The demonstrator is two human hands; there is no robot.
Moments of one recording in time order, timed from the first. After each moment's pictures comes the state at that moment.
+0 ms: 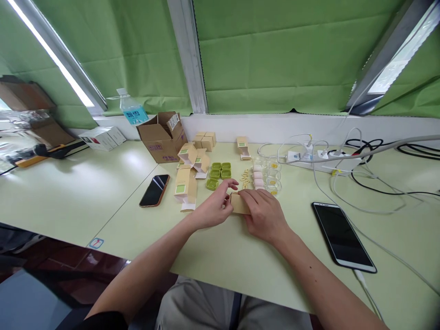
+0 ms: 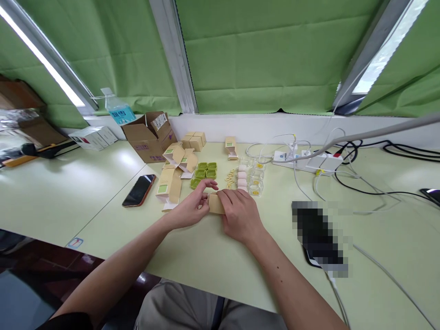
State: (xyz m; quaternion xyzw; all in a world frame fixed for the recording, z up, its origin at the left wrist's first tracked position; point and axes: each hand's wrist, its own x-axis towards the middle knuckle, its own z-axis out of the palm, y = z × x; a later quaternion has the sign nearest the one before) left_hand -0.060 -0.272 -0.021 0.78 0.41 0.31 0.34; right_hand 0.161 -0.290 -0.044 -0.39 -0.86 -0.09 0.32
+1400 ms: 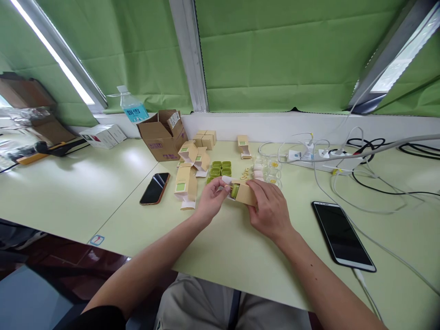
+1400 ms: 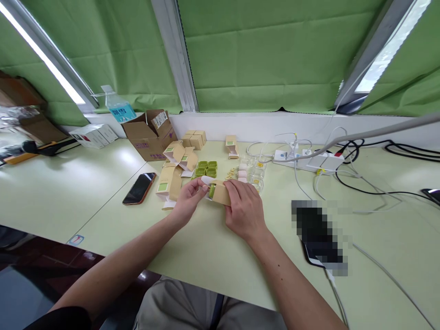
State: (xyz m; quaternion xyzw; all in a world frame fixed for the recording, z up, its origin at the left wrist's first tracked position) left_hand -0.044 -0.258 -0.046 0.55 0.38 0.56 0.49; right_hand 0.163 -0.287 -0.043 -0.41 -0.80 -0.14 0.42
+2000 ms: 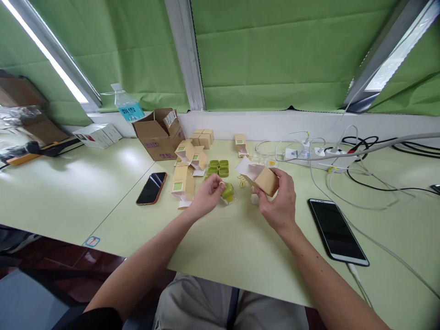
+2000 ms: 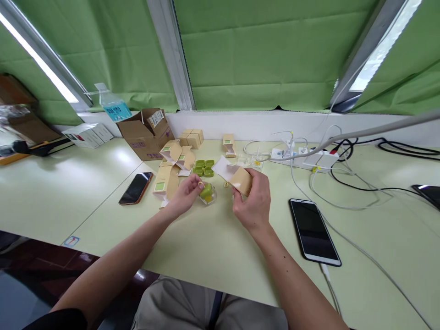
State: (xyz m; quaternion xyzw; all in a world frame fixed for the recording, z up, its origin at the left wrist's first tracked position) left_hand -0.060 -0.251 -0.031 0.65 0.45 0.44 0.43; right_hand 0.175 -0.282 -0.035 -0.52 -0.63 0.02 0.58
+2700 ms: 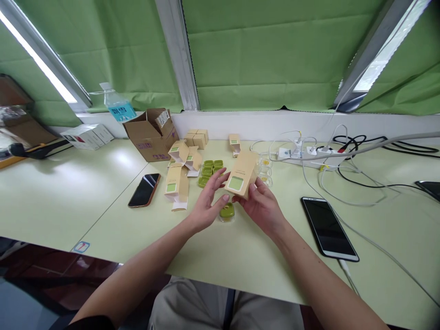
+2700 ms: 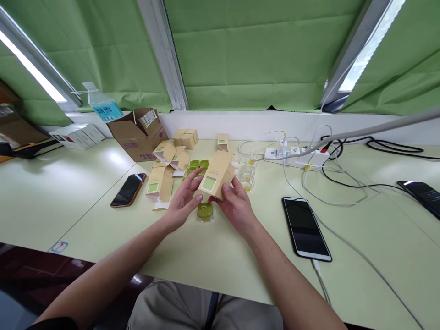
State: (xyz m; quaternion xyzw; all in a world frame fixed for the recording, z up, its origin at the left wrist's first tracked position) left_hand -0.041 -0.283 -0.027 0.66 0.29 0.50 0.48; right_hand 0.152 -0.291 -0.021 -0.24 -0.43 0.65 0.58
